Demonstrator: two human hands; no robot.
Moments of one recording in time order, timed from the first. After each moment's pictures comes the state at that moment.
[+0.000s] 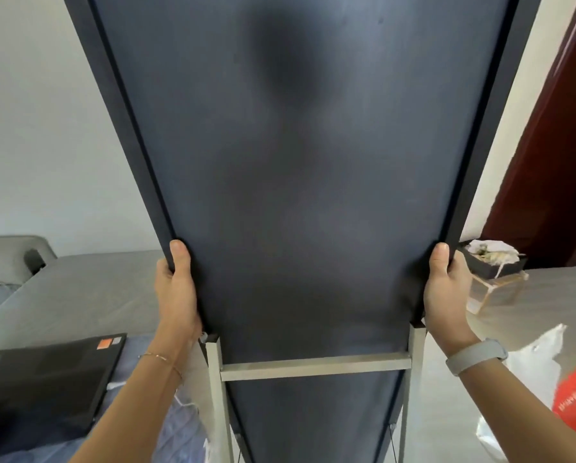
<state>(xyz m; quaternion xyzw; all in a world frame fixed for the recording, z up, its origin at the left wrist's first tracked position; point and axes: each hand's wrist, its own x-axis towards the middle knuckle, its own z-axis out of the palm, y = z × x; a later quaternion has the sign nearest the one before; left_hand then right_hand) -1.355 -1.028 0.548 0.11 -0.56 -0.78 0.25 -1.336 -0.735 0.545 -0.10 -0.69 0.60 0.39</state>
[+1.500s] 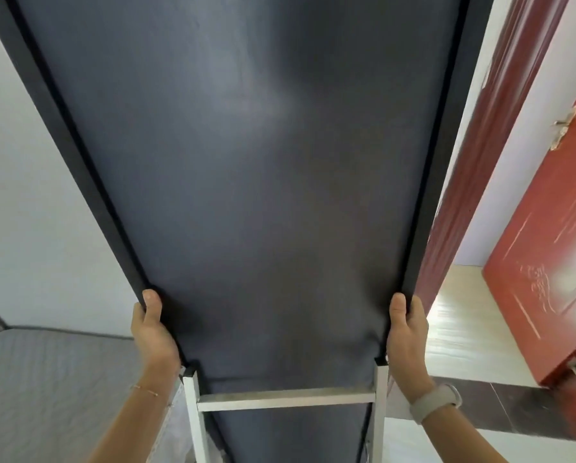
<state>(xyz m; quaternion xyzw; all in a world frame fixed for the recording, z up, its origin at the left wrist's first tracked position) -2.238 -1.239 0.438 0.23 -0.50 -0.75 0.37 -2.268 -0.946 0.444 -0.03 -0.73 0.64 0.24</state>
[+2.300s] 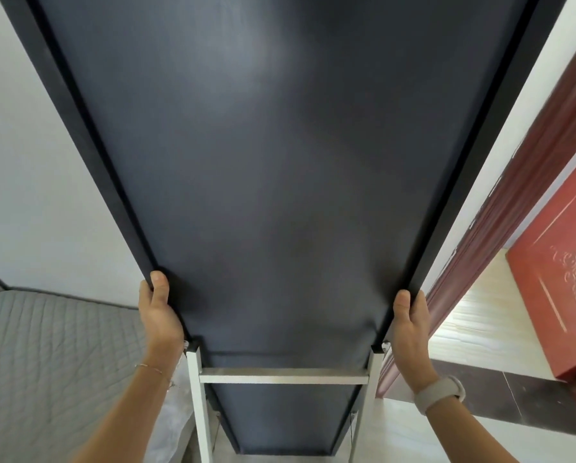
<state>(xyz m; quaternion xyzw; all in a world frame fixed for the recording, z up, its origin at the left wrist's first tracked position) -2.308 -1.237 0.387 0.25 -0.54 -0.71 0.37 -2.348 -0.947 0.379 -0.02 -0.75 0.64 0.18</state>
